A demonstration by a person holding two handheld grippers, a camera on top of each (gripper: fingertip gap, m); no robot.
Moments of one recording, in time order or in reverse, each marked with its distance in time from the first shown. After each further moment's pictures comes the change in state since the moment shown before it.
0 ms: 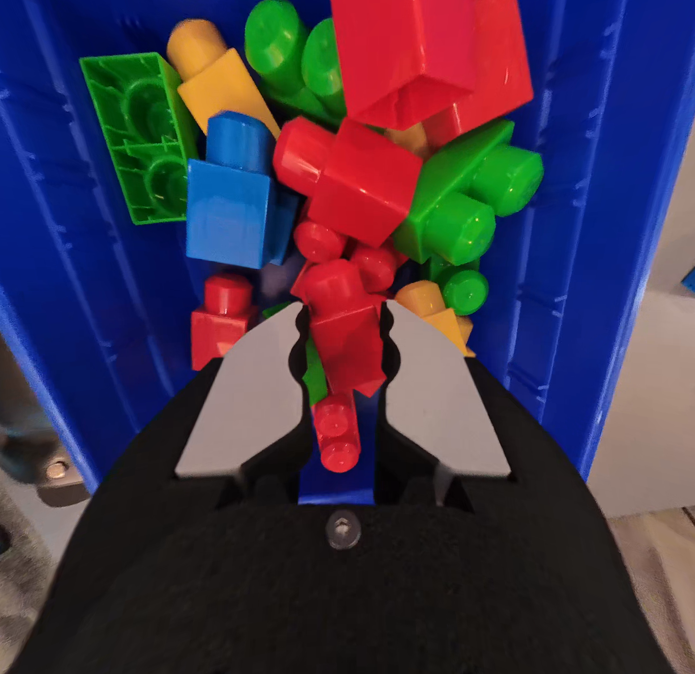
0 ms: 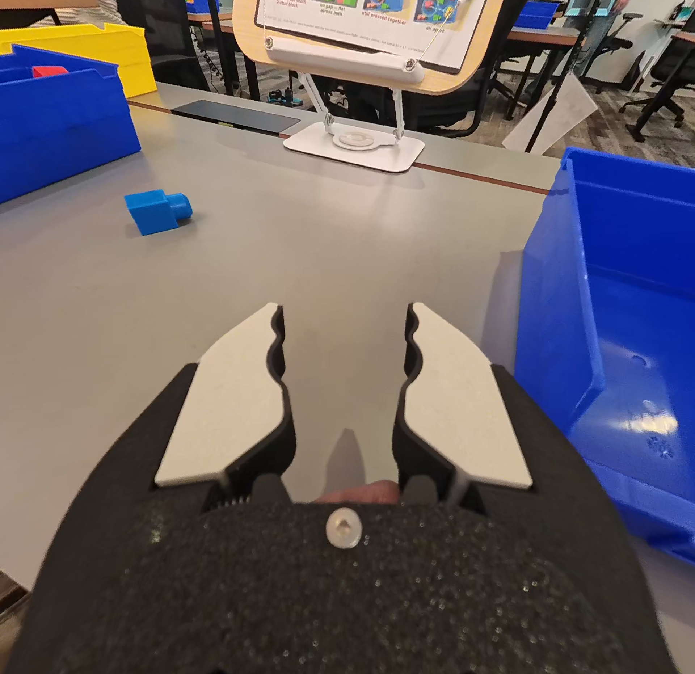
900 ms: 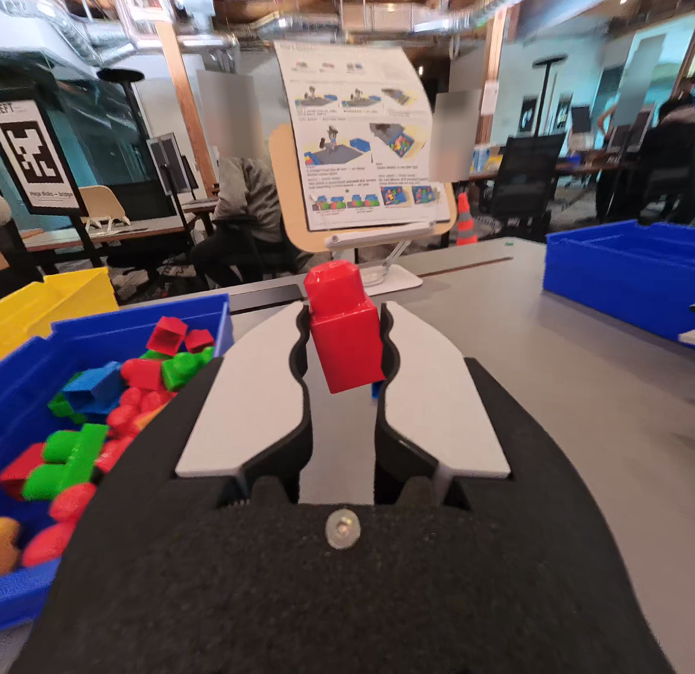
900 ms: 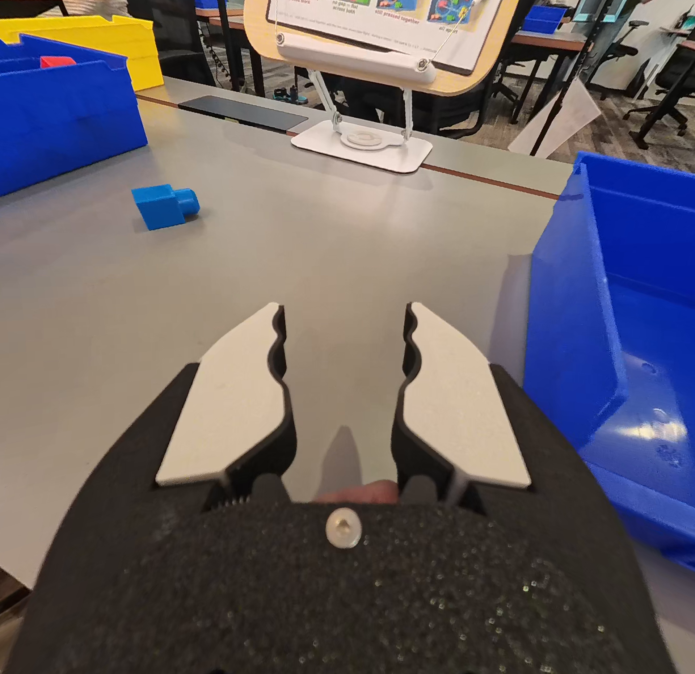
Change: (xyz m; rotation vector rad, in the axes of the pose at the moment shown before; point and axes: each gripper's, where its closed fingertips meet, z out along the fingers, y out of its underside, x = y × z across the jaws) left arm 0.219 0.098 -0.140 1.427 0.077 0.258; right arm -0.008 0.001 0.003 0.001 -0.008 -0.024
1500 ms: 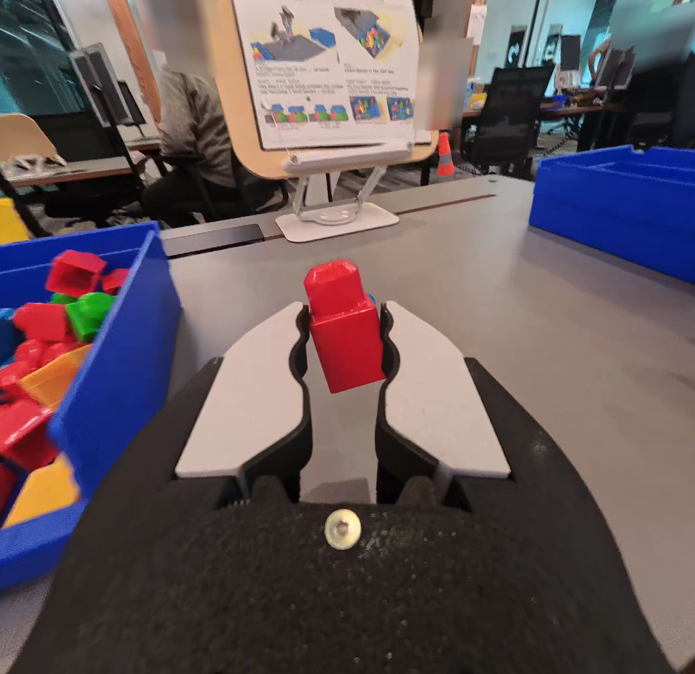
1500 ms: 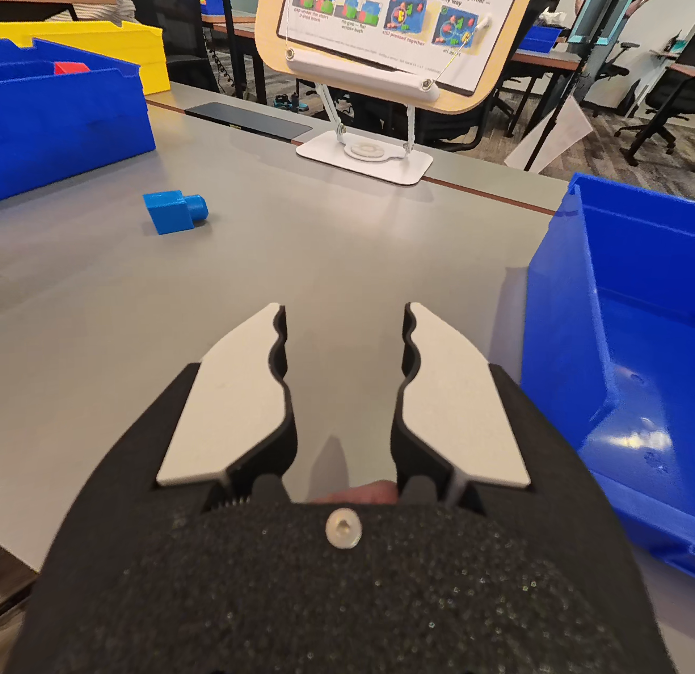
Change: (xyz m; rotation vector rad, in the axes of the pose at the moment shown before) left arm 0.028 0.070 0.019 -0.149 0.076 -0.020; right arm -0.006 -0.009 -0.006 0.015 0.004 -0.028
